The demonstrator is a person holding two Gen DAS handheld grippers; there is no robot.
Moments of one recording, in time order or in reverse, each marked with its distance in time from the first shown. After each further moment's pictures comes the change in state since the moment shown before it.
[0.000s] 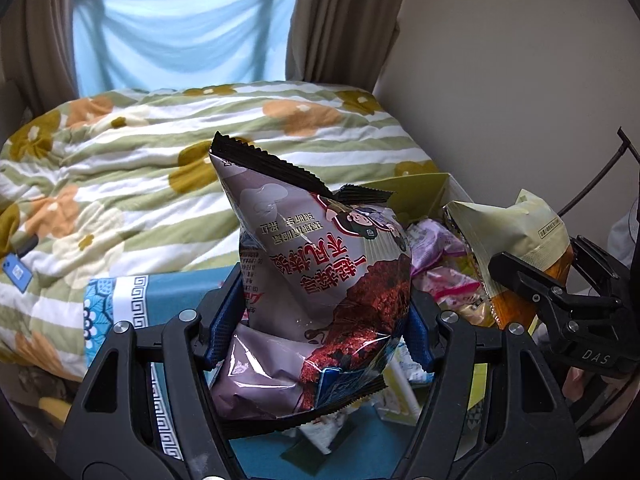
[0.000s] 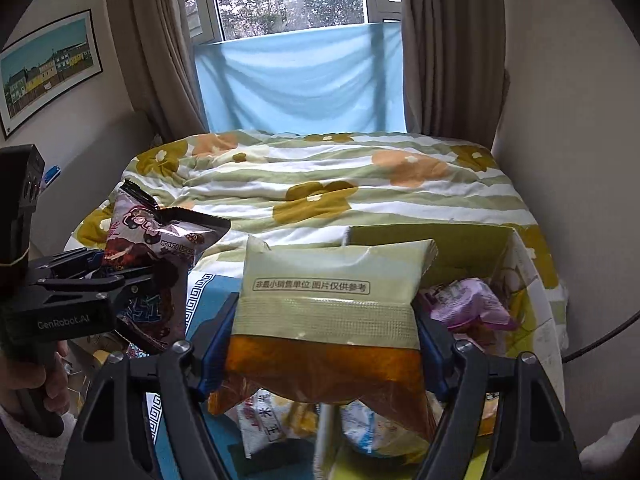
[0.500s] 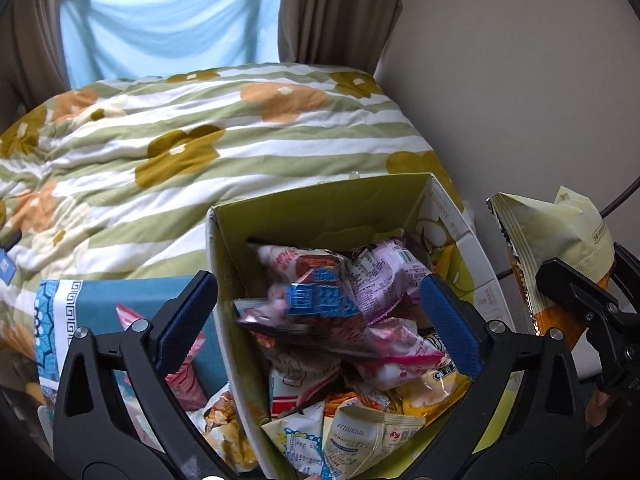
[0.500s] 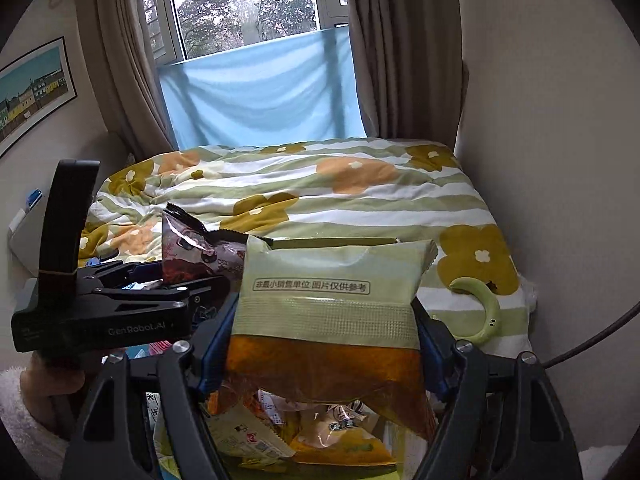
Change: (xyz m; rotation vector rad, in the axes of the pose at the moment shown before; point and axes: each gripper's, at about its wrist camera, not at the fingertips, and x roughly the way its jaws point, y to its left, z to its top) left arm 0.102 -0.110 0.027 -0.035 0.060 0.067; right arm -0.008 -0.144 0.010 0.037 -0.006 -0.013
